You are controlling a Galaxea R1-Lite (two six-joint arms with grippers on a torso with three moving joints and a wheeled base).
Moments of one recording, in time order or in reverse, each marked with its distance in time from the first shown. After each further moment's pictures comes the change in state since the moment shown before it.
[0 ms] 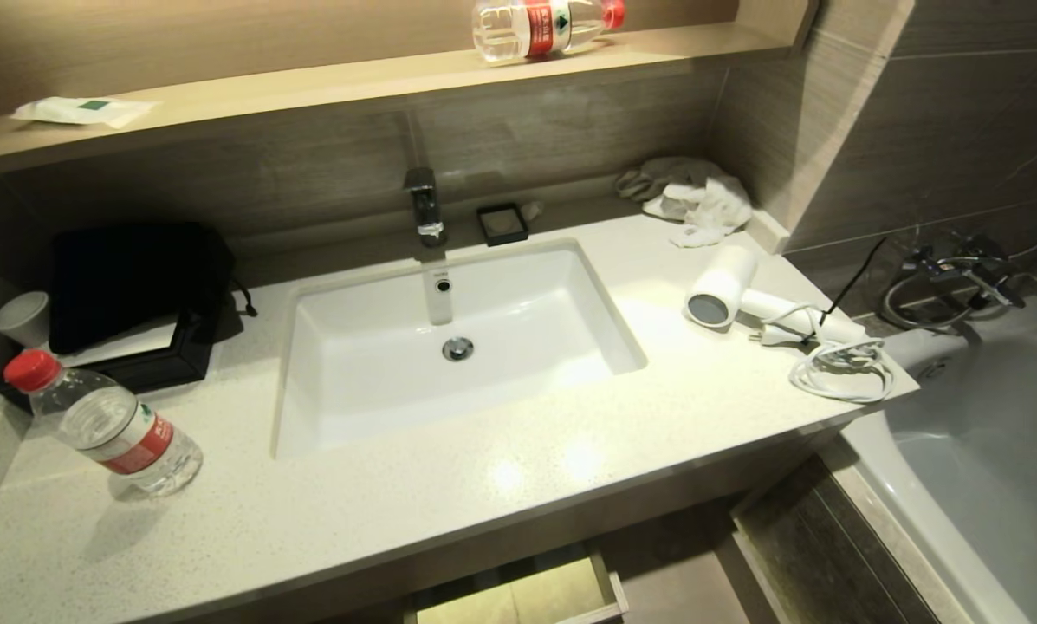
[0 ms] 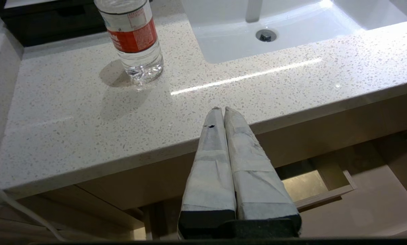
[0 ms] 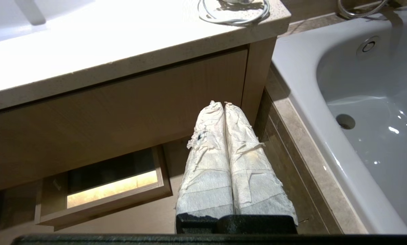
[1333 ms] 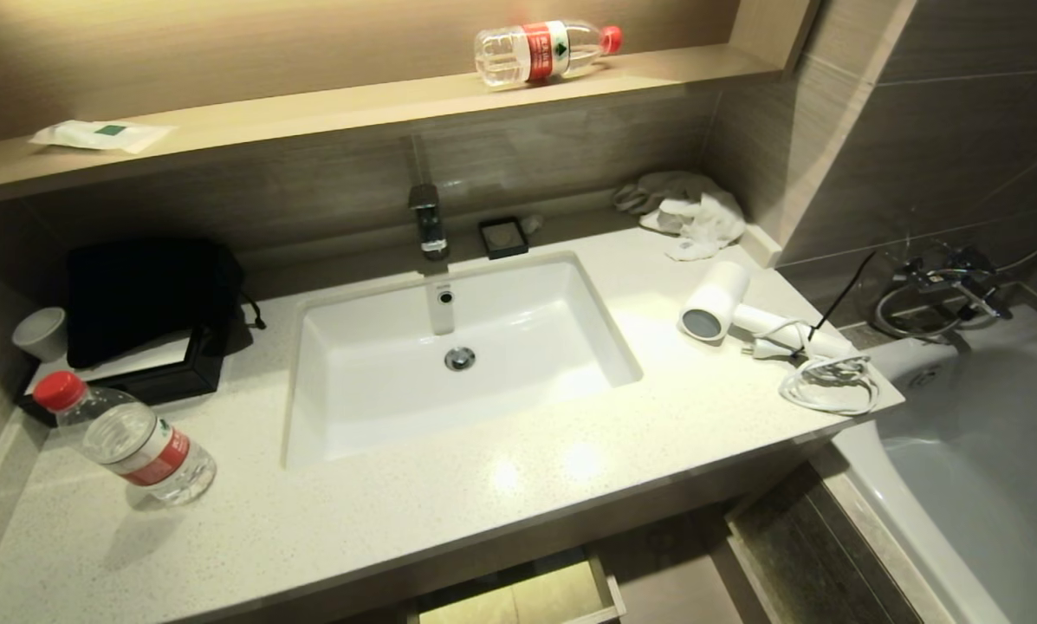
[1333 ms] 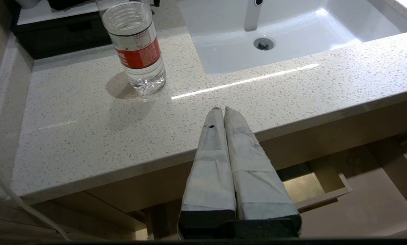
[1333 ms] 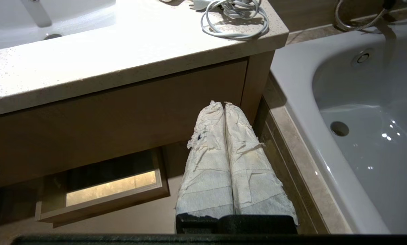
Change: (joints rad) left arm 0.000 0.000 0.000 -0.001 0.000 0.000; right arm 0.000 0.000 0.000 0.000 0.009 -0.036
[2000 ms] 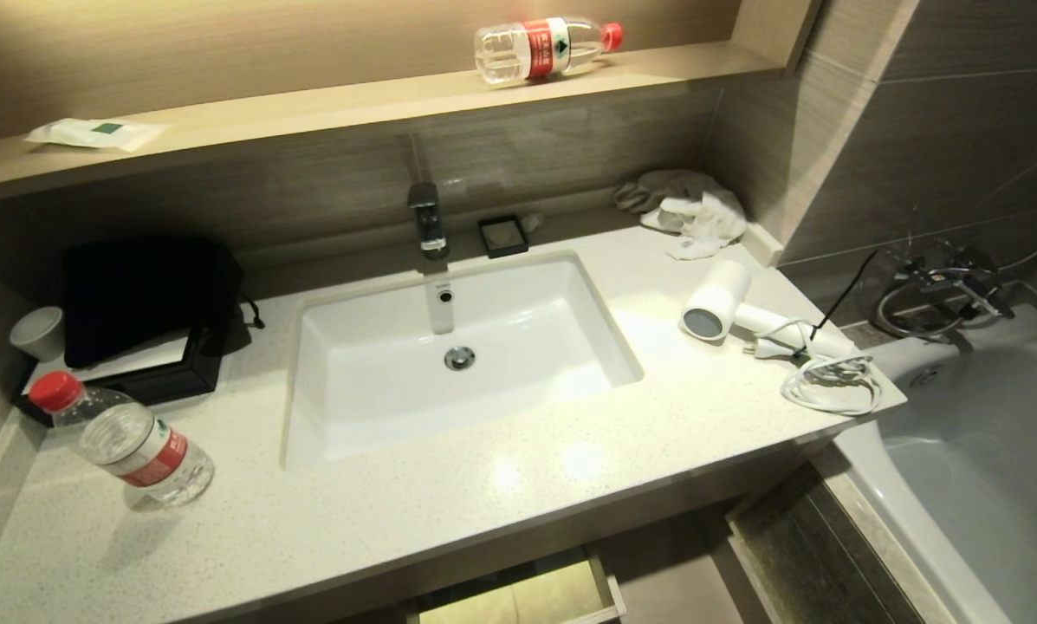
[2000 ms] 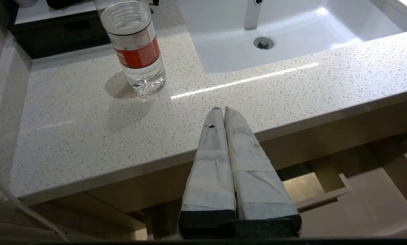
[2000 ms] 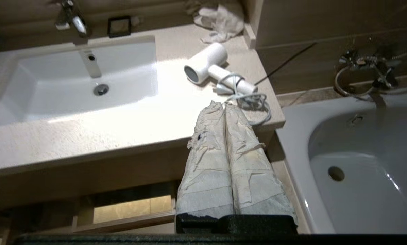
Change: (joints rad) left arm 0.000 0.000 0.000 0.000 0.000 0.000; right arm 0.001 0.435 -0.891 0.405 0.096 -0.016
